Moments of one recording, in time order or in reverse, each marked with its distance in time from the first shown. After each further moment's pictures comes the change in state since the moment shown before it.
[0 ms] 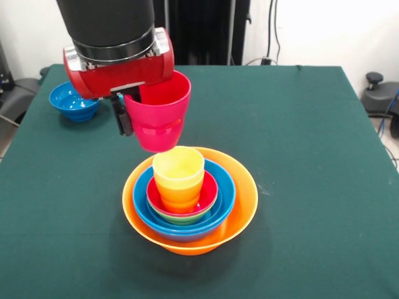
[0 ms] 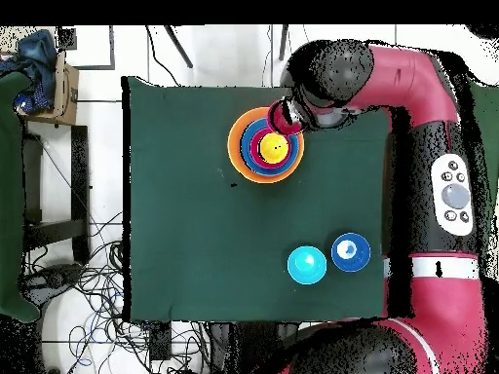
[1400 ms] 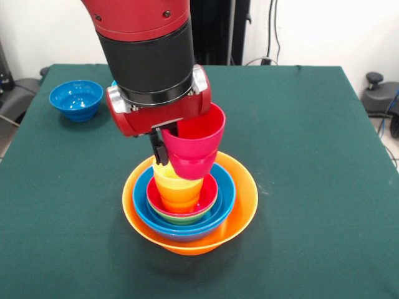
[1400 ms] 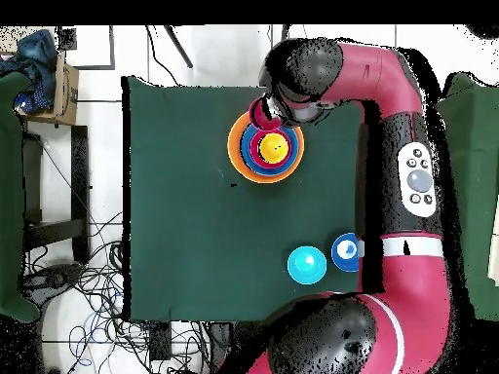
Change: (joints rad) arm 0.062 0.089 0.000 -0.075 0.000 0.000 0.000
